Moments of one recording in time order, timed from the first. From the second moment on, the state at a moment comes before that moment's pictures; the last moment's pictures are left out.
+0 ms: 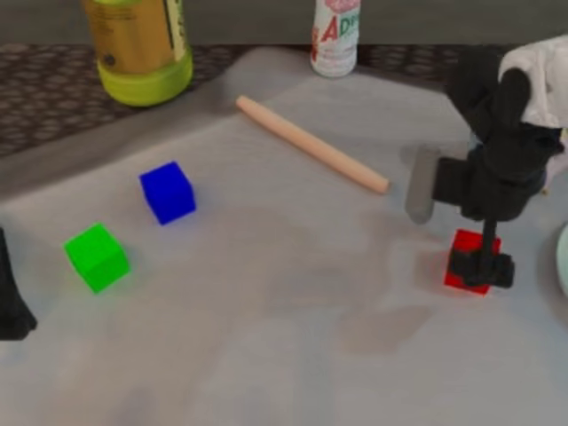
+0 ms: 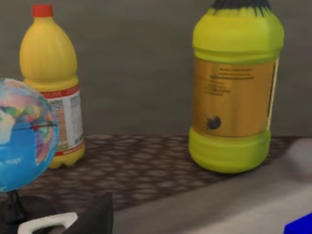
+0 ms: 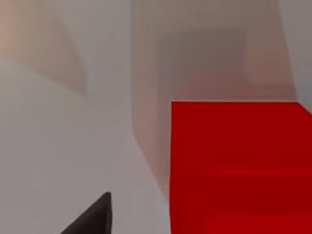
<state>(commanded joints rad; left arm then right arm) 0.00 0.00 0.00 0.00 0.00 0.00 0.33 2.06 1.39 -0.90 0.00 -0.93</state>
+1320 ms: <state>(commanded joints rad) 0.00 0.00 0.00 0.00 0.00 0.00 0.33 2.14 1.30 -0.74 0.00 -0.93</state>
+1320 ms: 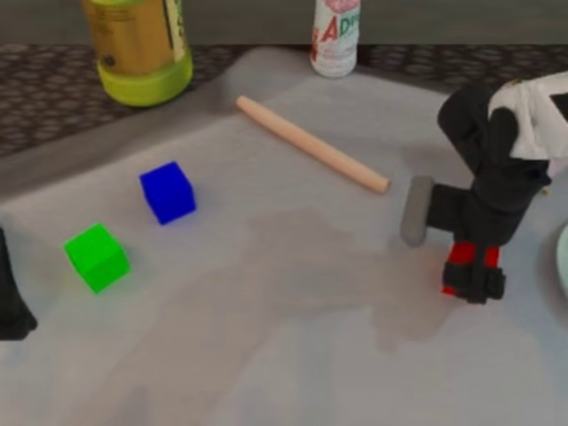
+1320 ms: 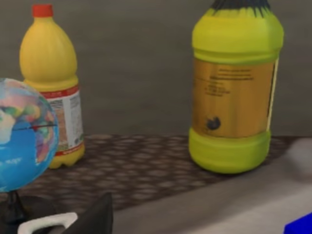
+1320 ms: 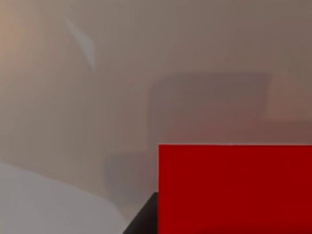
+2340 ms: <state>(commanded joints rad) 0.00 0.00 0.00 0.00 0.00 0.00 0.34 2.01 1.43 -0.99 -0.01 -0.92</state>
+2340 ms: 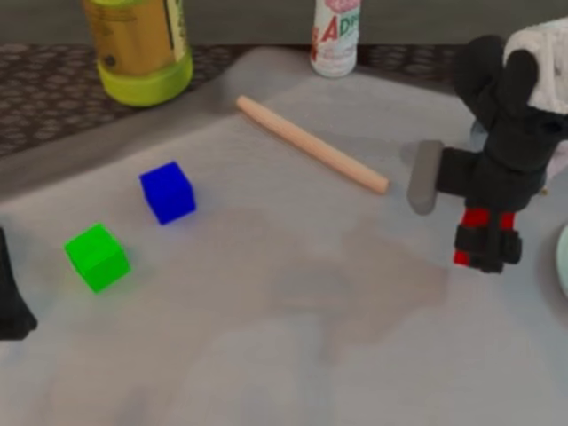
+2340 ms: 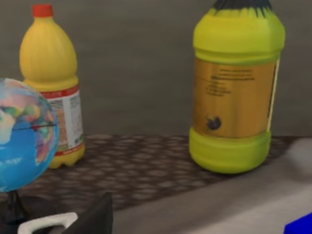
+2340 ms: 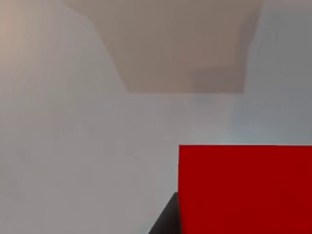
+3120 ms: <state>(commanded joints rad) 0.00 0.00 0.00 0.00 0.00 0.00 0.55 2.19 1.75 -1.16 -0.01 -0.83</state>
